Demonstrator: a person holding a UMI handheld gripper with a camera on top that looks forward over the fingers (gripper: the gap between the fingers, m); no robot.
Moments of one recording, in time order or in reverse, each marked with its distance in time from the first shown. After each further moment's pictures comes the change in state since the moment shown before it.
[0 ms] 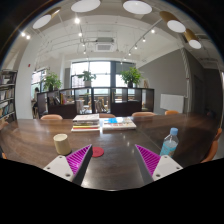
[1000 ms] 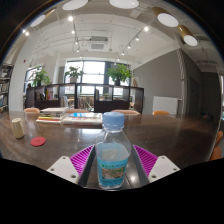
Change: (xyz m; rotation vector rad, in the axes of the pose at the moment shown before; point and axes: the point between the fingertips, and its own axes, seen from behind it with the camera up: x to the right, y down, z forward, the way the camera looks) arm 0.251 0.067 0.136 0.027 0.062 -0.049
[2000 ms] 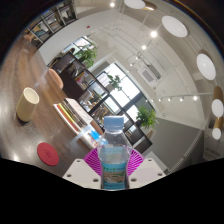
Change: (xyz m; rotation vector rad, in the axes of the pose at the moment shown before) arm -0.229 -0.143 0.048 0.210 -0.029 -0.790
